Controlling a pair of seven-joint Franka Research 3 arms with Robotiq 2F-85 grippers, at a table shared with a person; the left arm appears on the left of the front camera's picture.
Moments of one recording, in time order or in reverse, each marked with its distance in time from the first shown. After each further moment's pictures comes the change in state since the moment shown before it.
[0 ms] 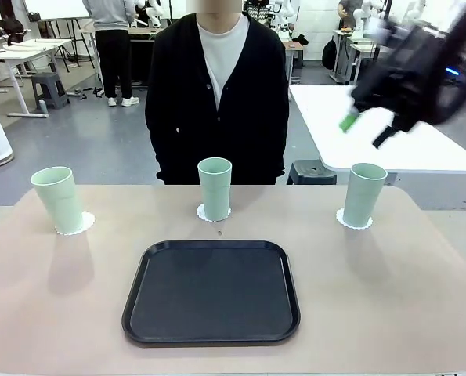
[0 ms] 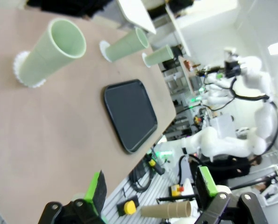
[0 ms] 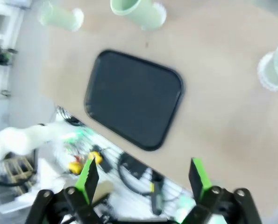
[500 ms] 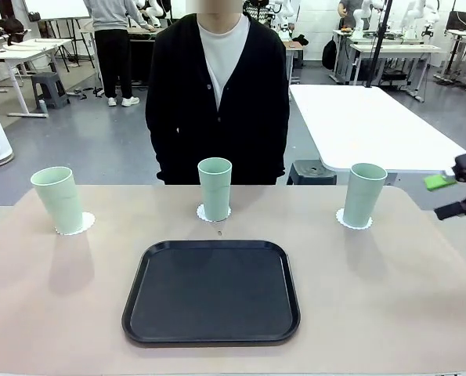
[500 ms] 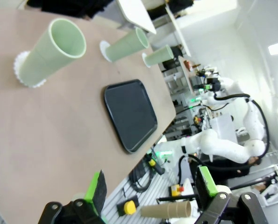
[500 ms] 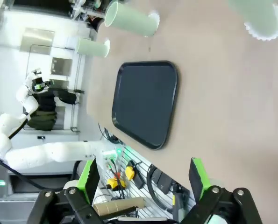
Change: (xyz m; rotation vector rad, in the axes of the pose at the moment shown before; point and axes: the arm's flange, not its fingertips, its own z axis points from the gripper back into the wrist) left arm 0.000 0.000 0.000 0.000 0.000 0.000; right arm -0.122 -0.186 -0.018 0.351 -0.210 -0.191
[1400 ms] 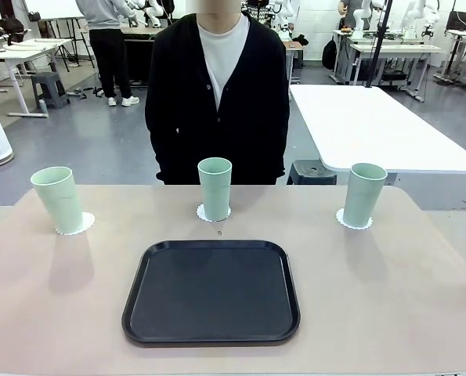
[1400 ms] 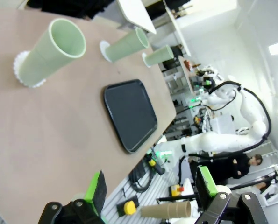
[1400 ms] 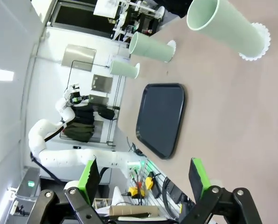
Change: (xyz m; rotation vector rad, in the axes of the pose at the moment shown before) left arm 0.000 0.000 0.000 0.000 0.000 0.000; right arm 0.009 -0.082 0.062 0.234 -0.087 -0.025
